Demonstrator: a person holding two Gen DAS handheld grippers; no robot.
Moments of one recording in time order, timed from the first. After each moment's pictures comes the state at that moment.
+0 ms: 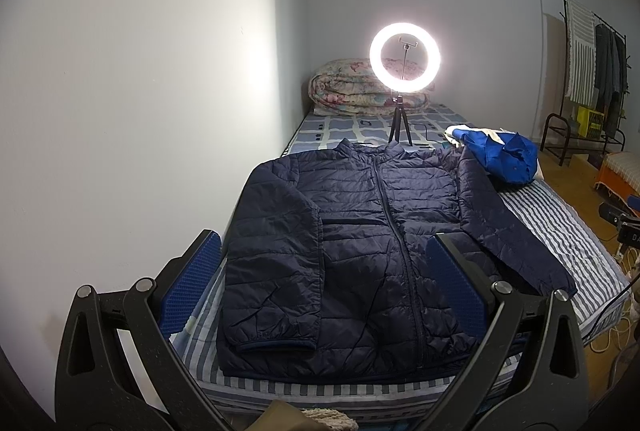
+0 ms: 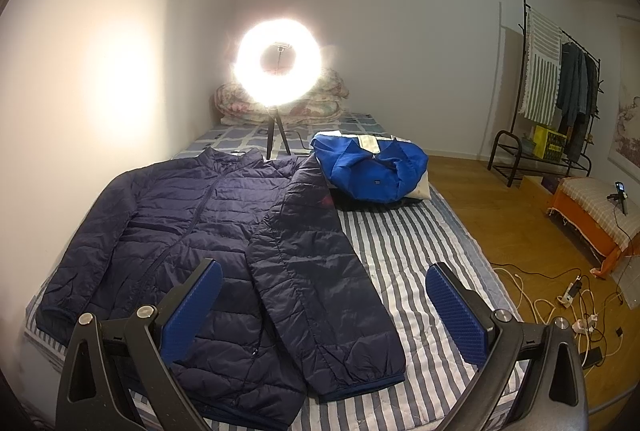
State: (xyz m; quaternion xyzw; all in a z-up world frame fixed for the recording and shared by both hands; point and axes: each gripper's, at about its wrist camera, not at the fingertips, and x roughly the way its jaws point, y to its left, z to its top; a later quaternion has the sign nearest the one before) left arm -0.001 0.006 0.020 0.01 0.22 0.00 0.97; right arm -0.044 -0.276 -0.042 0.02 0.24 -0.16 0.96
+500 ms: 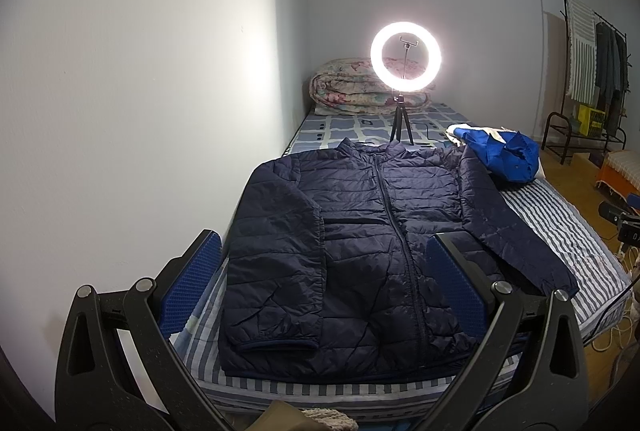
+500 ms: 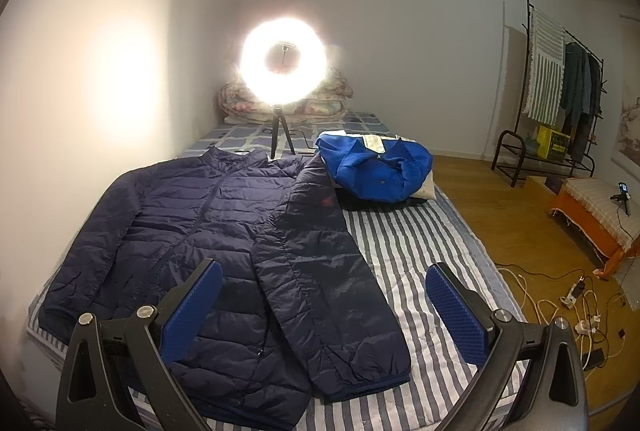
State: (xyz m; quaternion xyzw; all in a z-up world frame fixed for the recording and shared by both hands) left arm -0.001 0.007 0.020 0.02 0.22 0.00 0.97; right arm -0.042 -0.275 -0.043 0.02 0.24 -0.16 0.96
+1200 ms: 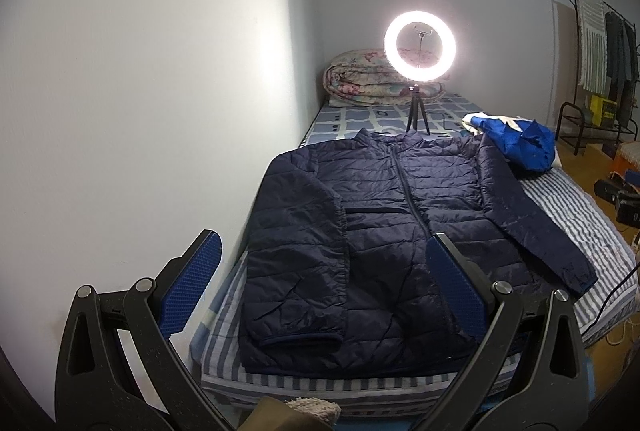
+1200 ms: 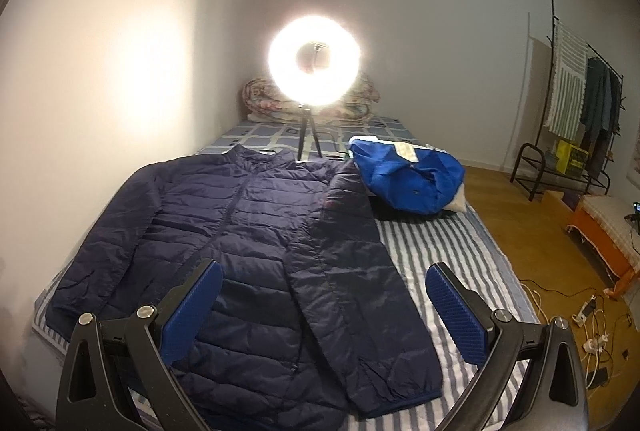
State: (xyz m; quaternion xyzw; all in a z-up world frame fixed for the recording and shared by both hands) left arm 0.005 0.024 -0.009 0.03 0.23 0.03 0.97; right arm -0.006 -0.233 -0.042 0.00 0.24 -0.12 0.96
